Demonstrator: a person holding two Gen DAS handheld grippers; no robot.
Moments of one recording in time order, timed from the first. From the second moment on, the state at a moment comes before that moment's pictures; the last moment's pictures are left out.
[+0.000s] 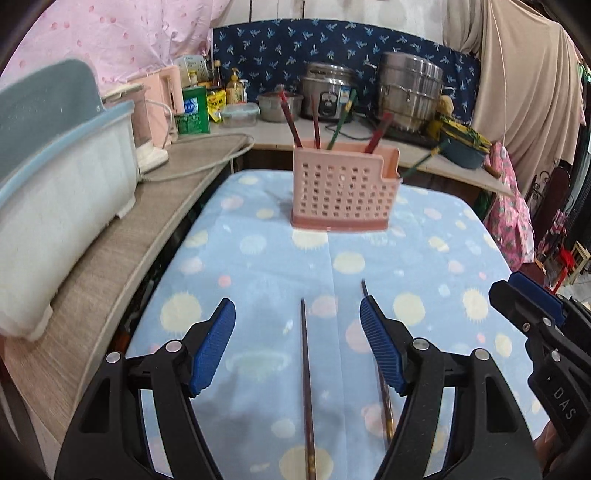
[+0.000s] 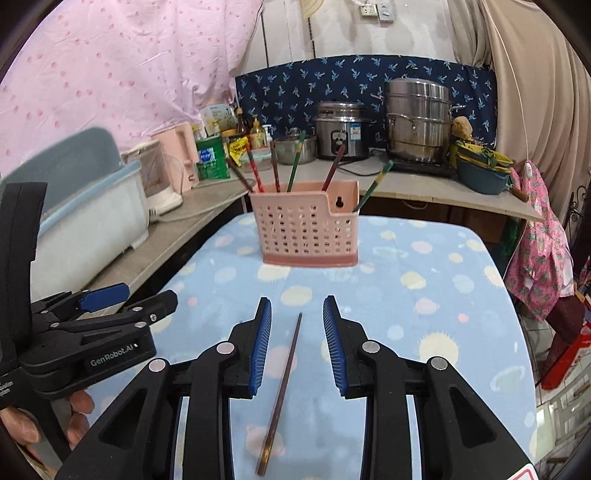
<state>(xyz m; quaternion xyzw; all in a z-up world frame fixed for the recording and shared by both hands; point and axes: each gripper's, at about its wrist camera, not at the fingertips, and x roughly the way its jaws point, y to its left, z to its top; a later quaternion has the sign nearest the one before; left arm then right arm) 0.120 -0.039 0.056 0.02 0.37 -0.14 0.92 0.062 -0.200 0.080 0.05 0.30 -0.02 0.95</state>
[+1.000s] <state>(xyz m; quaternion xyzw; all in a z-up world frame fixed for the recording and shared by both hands) 0.060 -0.026 -0.060 0.06 0.48 -0.12 0.87 0.018 -0.169 -0.051 0.07 0.43 0.00 0.90</state>
